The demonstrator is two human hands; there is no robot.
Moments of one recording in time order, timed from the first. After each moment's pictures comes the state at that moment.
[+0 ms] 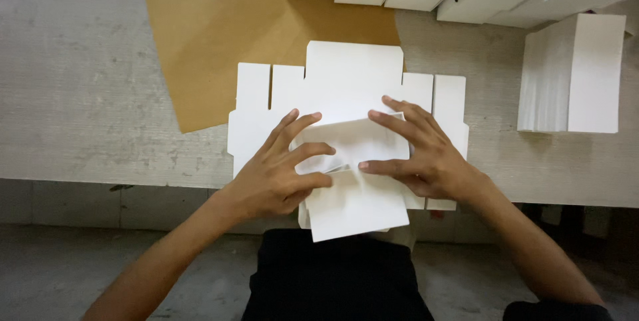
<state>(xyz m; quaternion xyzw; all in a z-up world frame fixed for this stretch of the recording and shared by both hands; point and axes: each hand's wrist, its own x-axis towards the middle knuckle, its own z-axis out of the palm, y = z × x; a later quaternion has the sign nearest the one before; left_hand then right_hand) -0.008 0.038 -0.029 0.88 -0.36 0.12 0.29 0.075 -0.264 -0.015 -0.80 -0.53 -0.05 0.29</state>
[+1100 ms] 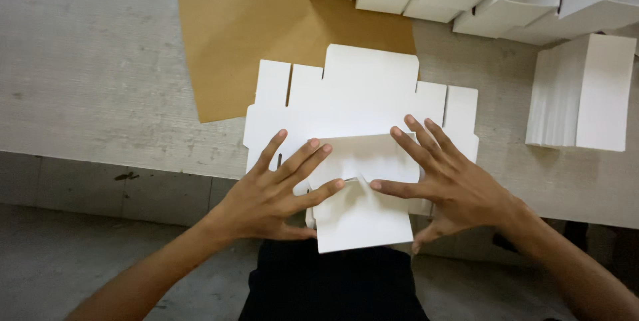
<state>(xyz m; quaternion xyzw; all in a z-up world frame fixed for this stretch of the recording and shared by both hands) -0.050 0.057 0.008 0.90 -0.40 0.13 0.08 0.061 -0.282 0.019 -0.76 -0.63 0.04 0.11</state>
